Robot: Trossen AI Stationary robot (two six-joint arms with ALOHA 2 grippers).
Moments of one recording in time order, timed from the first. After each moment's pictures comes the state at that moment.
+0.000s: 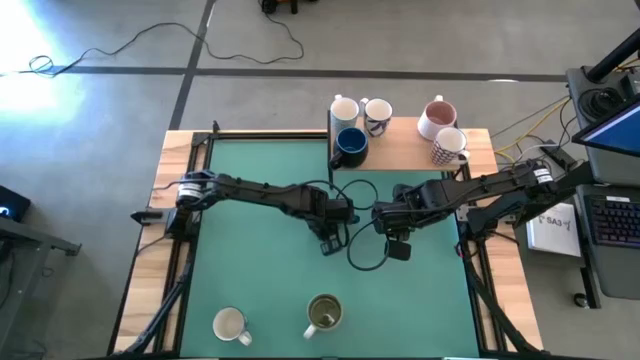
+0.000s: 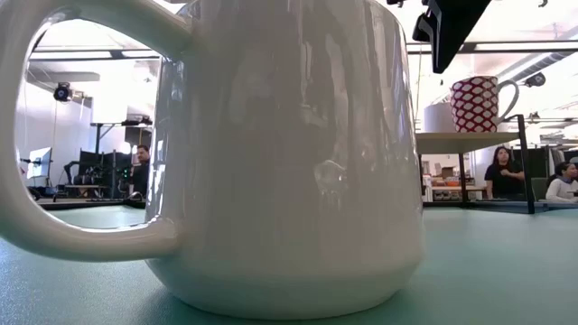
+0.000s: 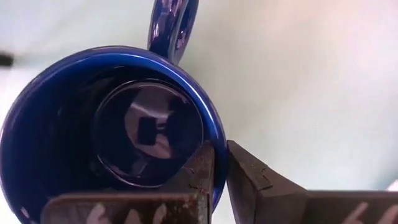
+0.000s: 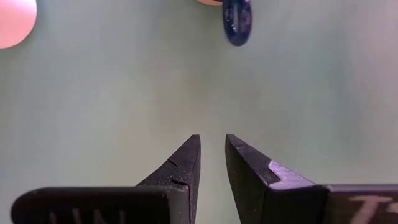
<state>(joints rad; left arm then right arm) -0.04 2.04 1.68 -0.88 -0.02 -0.36 0.21 1.49 1.43 -1.28 0.11 0.39</state>
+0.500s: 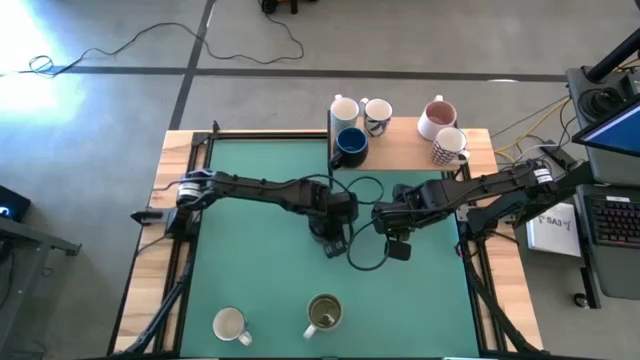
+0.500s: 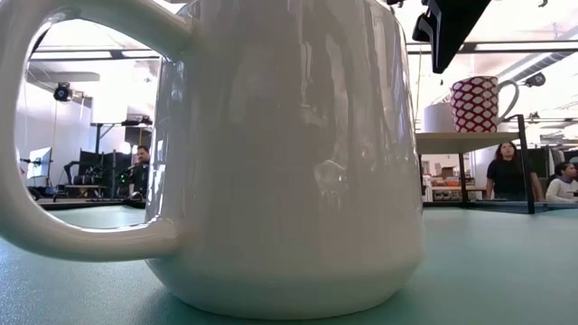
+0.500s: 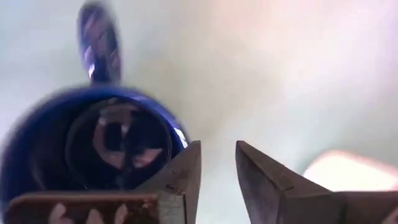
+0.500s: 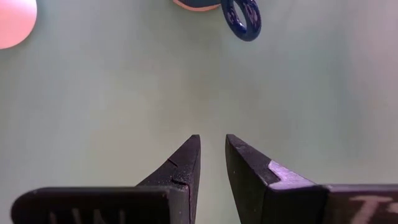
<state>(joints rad) -0.03 2.05 1.78 -0.90 0.14 -0.37 0.21 1.49 1.43 -1.28 0.11 0.39</state>
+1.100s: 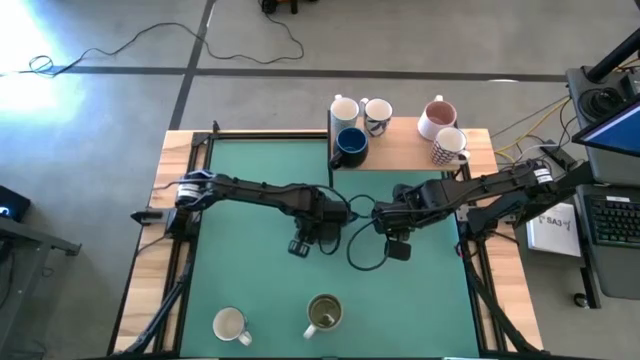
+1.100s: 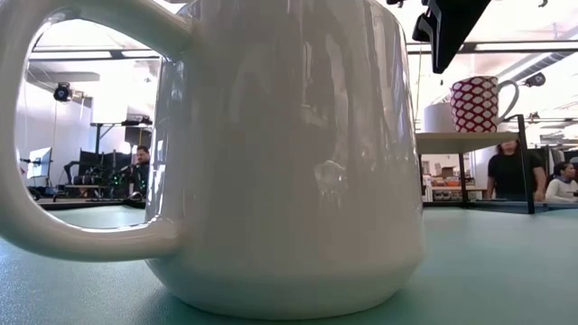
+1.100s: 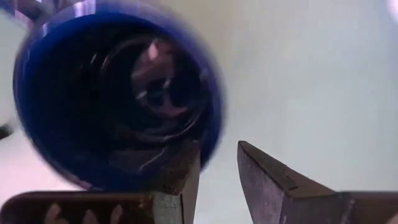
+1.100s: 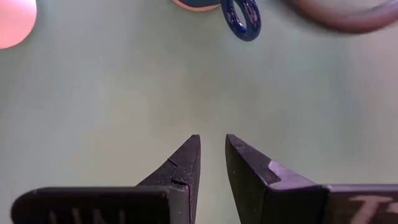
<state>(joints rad) -0.05 2.04 1.75 -1.16 0.03 0.35 0.21 1.49 1.43 -1.28 0.11 0.39</state>
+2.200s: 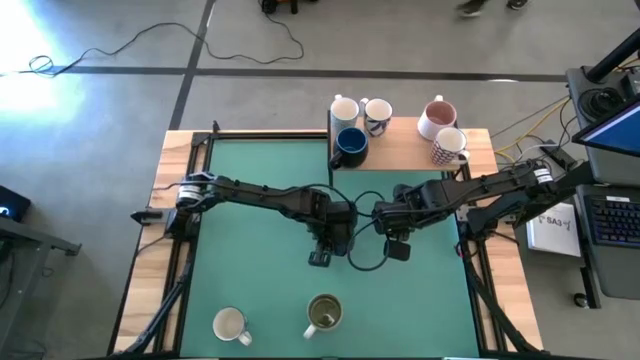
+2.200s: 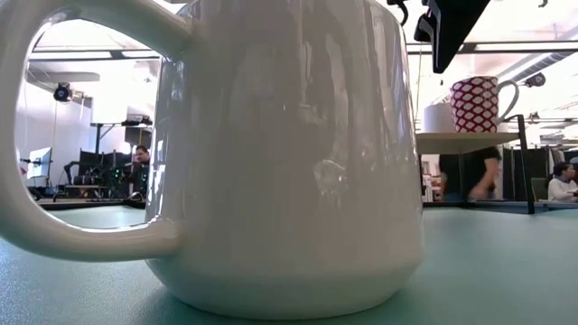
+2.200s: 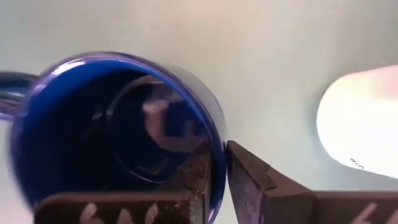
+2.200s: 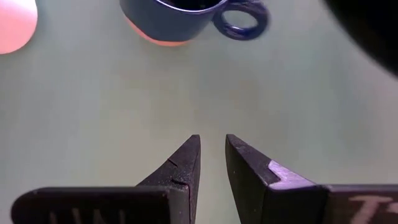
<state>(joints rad) -0.07 2.05 1.75 -0.88 0.20 0.11 0.21 1.49 1.43 -1.28 0.11 0.42</state>
